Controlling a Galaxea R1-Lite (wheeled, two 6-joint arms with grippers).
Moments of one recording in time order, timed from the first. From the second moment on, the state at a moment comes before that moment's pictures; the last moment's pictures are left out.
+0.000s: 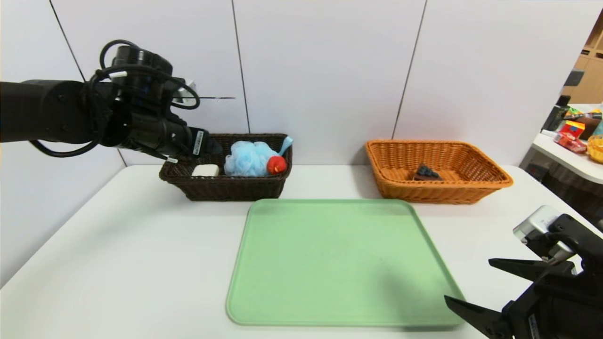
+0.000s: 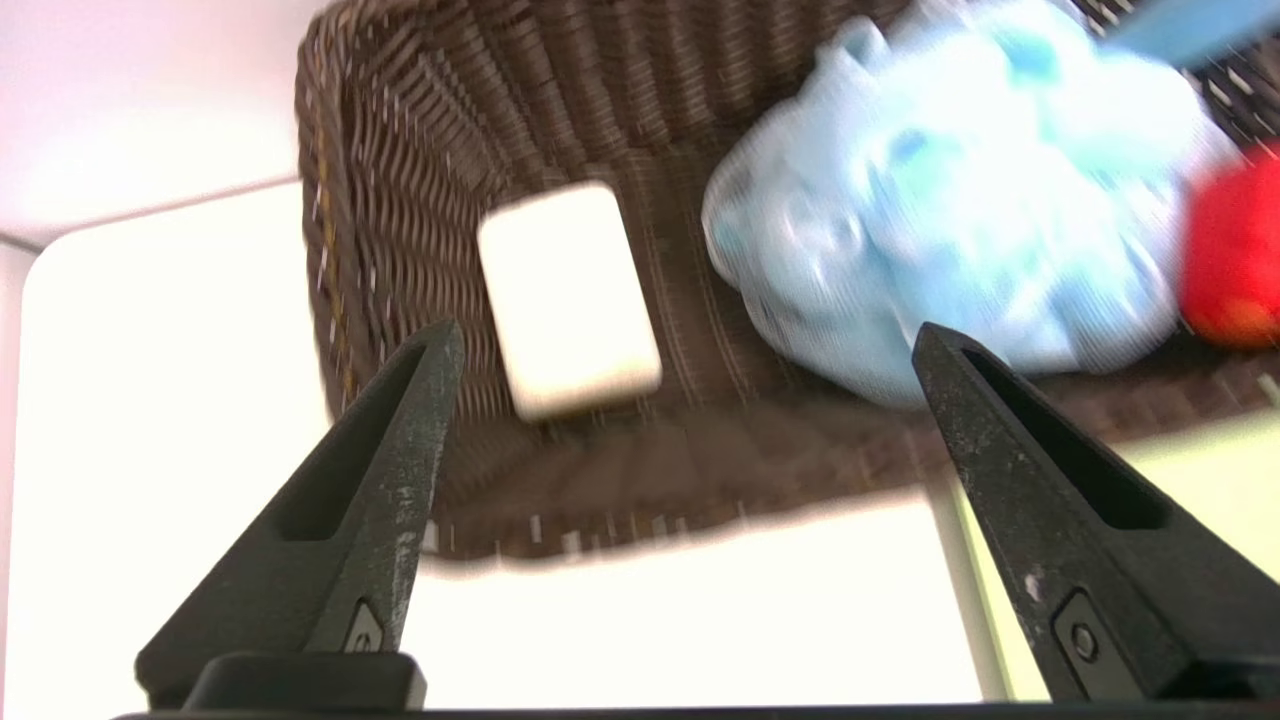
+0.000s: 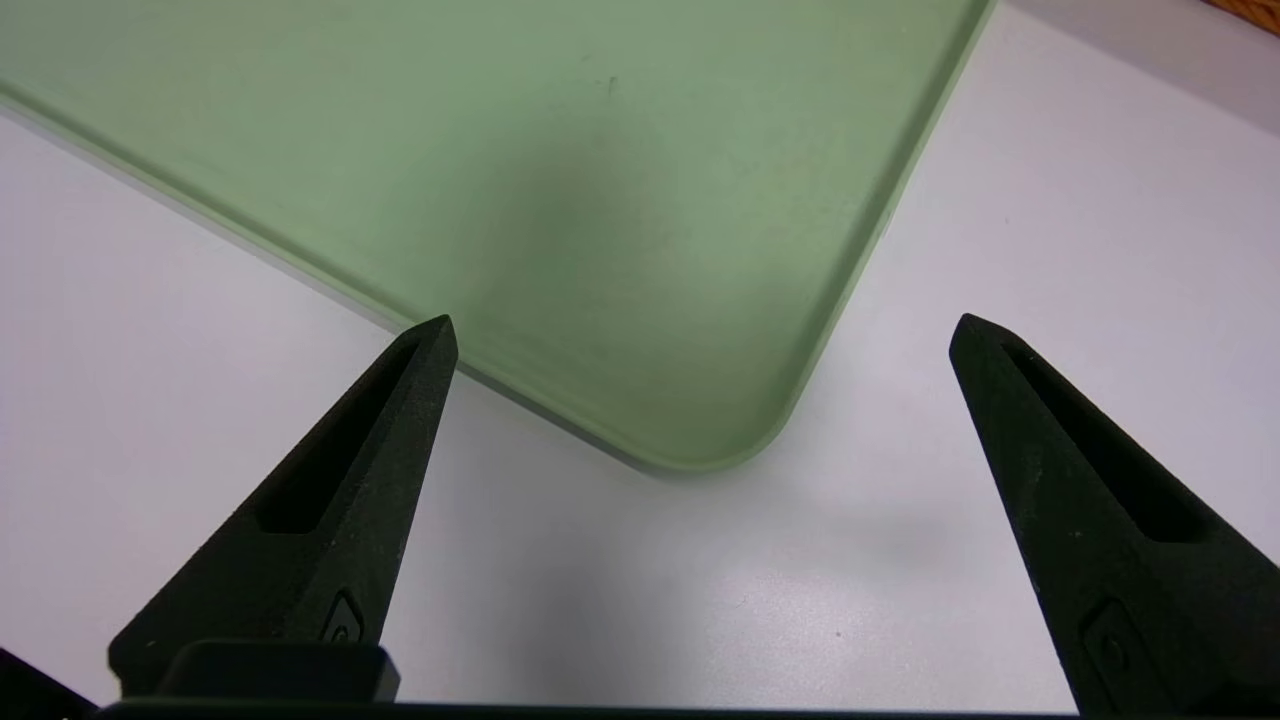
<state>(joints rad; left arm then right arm) -0.24 1.81 -1.50 0.21 0.10 0.03 0.59 1.14 -0.49 -0.04 -0.13 0.00</state>
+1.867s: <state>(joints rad) -0.17 0.91 -0.60 0.10 0.20 -0.17 0.25 1.02 -0.53 -0.05 -0.36 -0.02</state>
